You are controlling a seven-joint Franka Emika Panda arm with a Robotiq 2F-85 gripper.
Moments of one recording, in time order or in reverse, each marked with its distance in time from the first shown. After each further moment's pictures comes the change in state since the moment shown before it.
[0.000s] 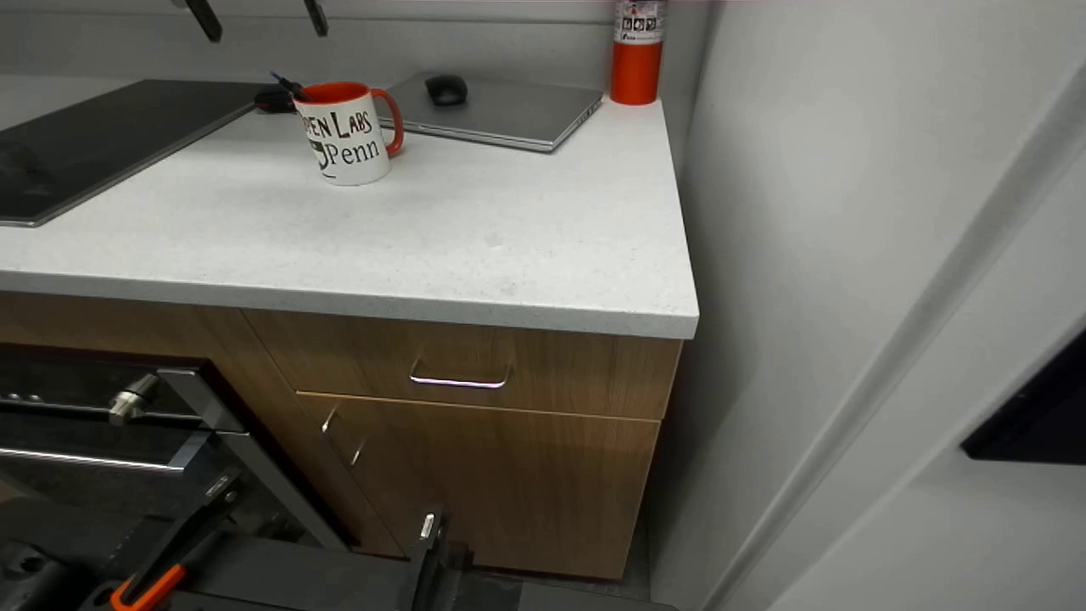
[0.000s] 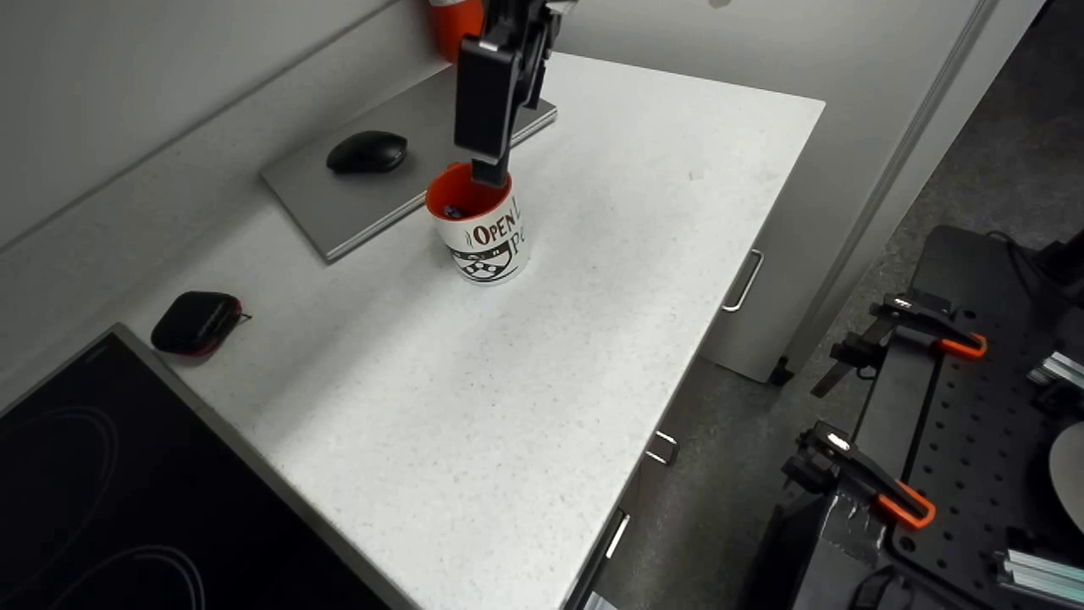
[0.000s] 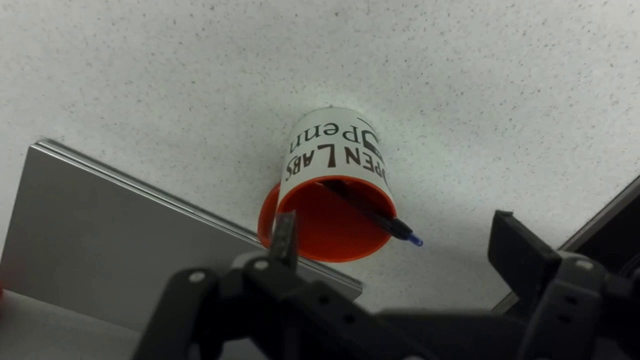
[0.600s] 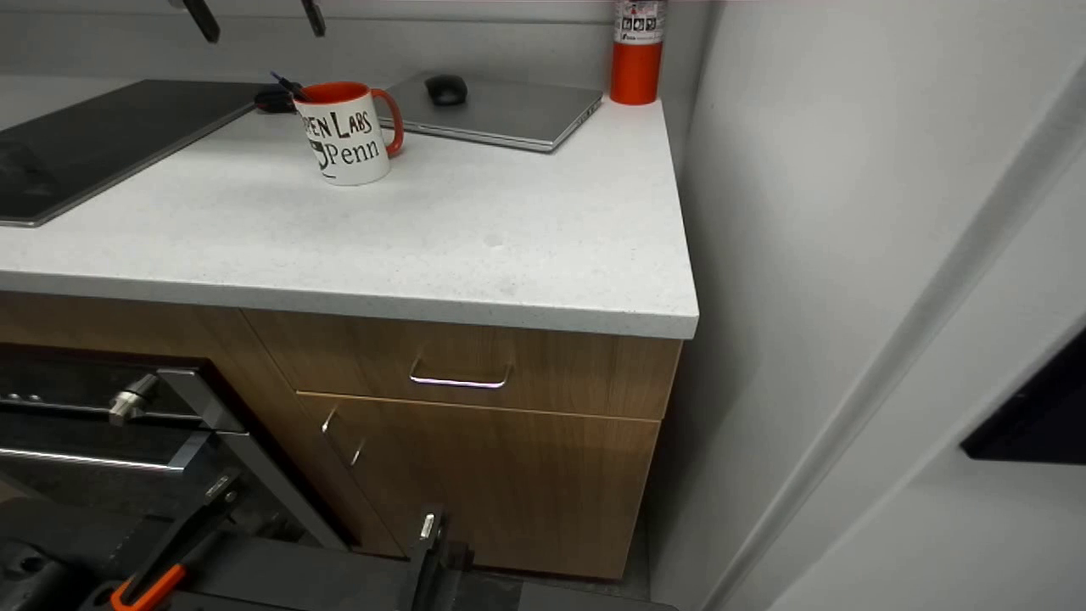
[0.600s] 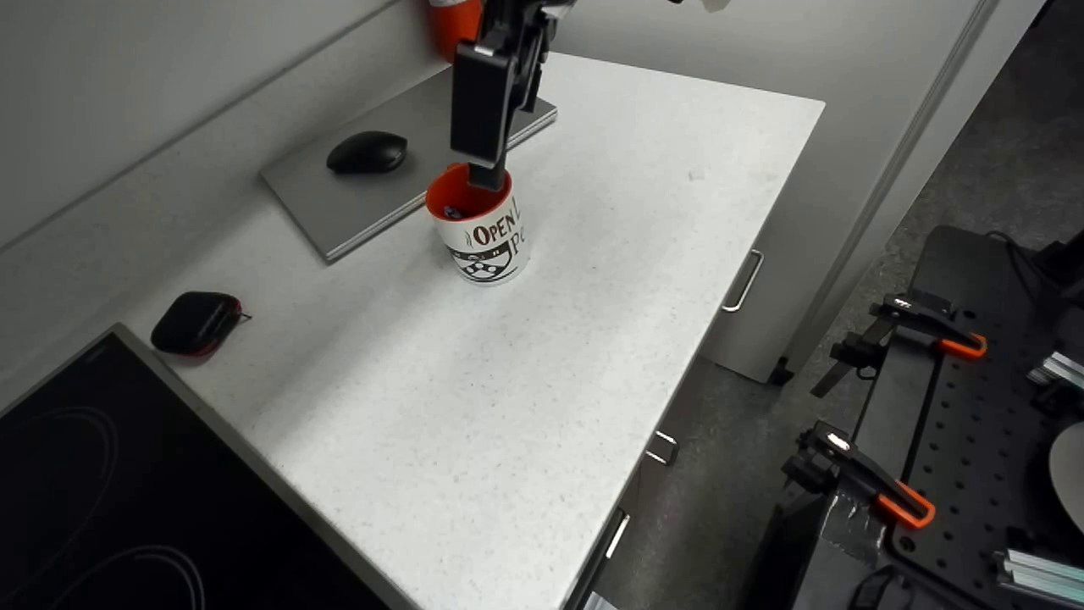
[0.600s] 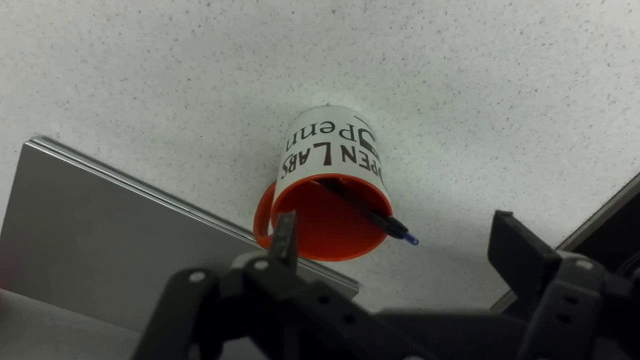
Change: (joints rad) arm 0.004 0.005 0.002 0.004 0.000 0.000 -0.001
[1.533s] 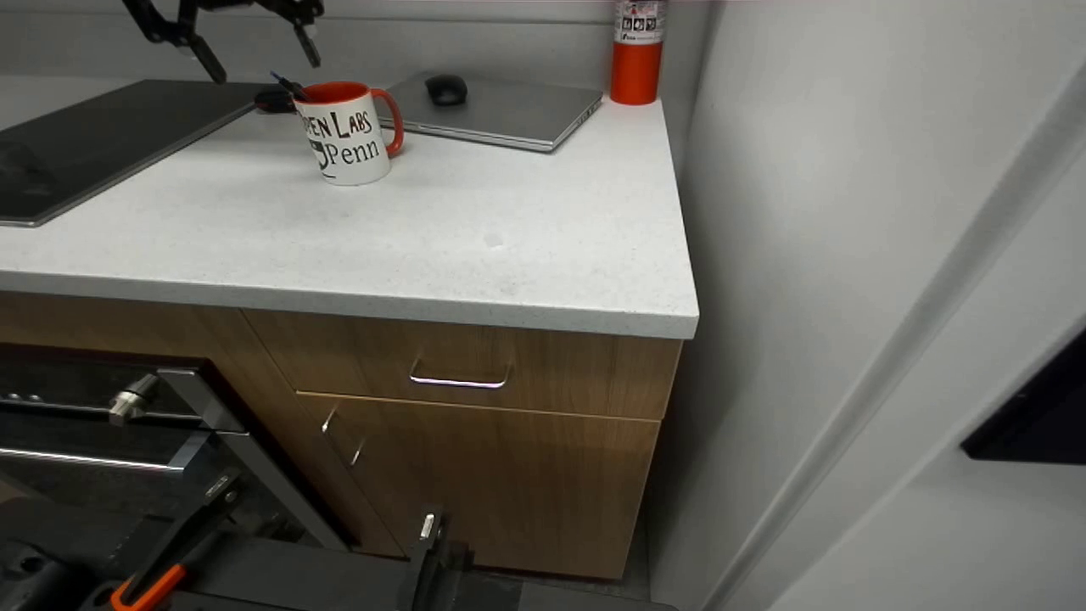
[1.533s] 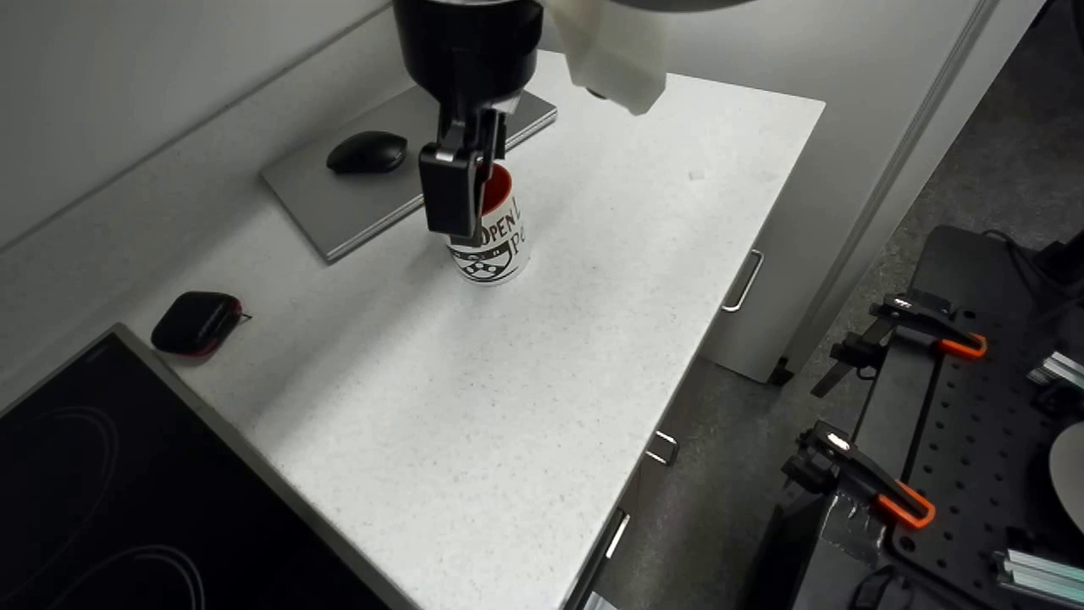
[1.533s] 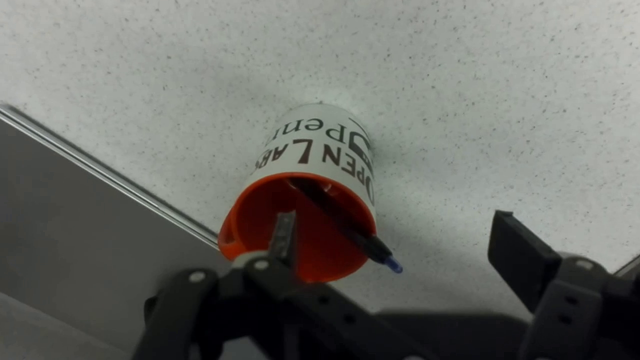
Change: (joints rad) arm 0.003 0.139 0.062 0.074 -0.198 0.014 0.128
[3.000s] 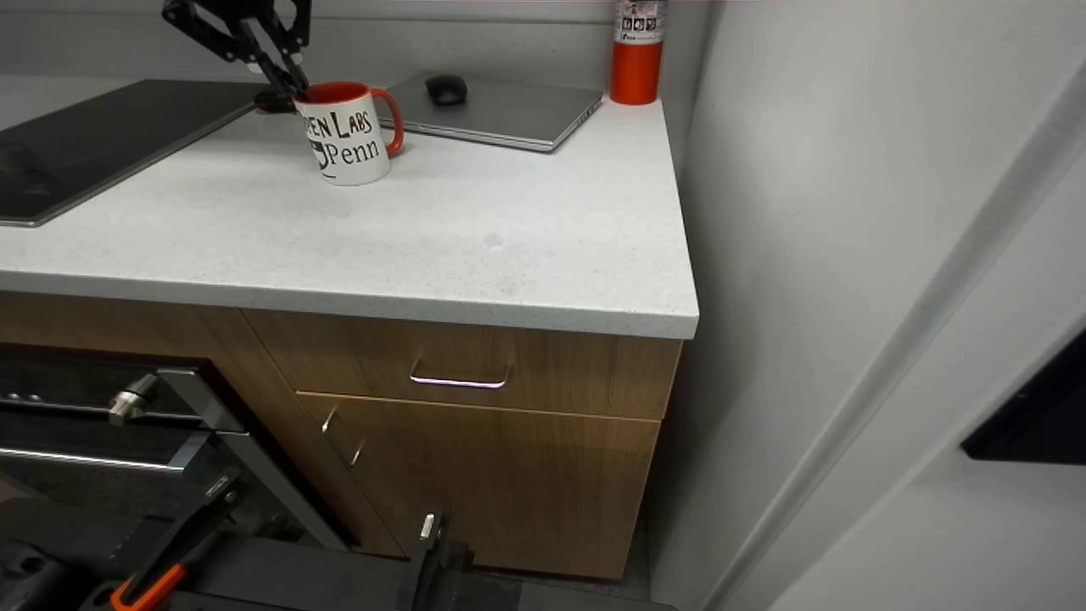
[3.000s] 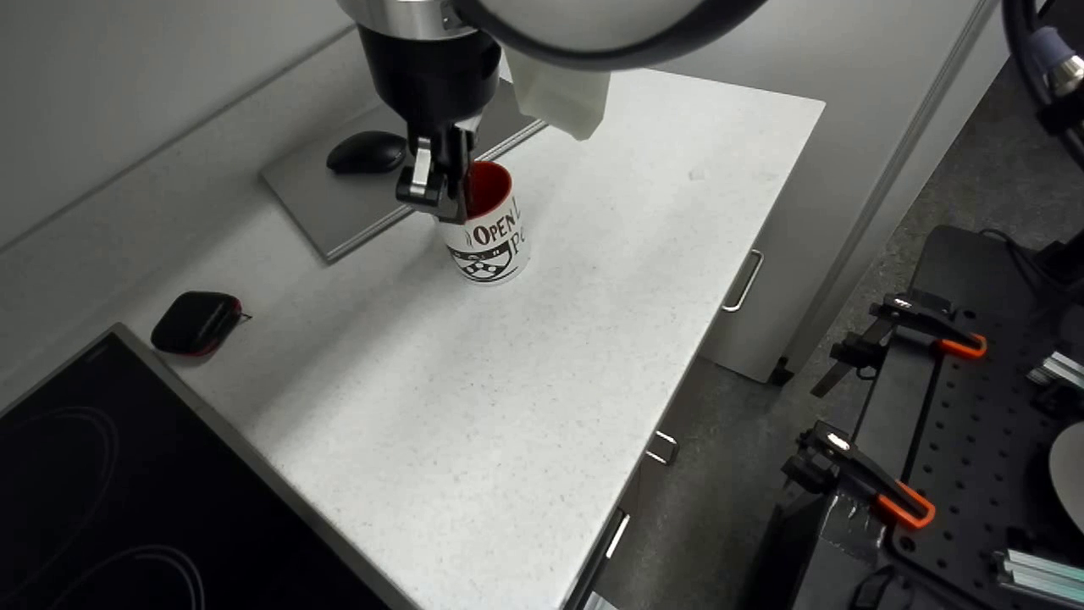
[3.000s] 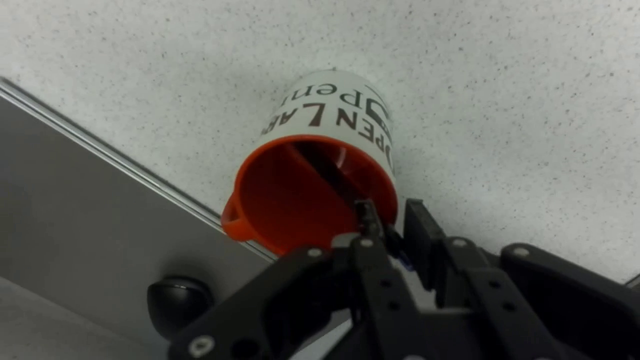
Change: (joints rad) arm 0.000 0.090 0.001 0.072 -0.077 0.032 0.072
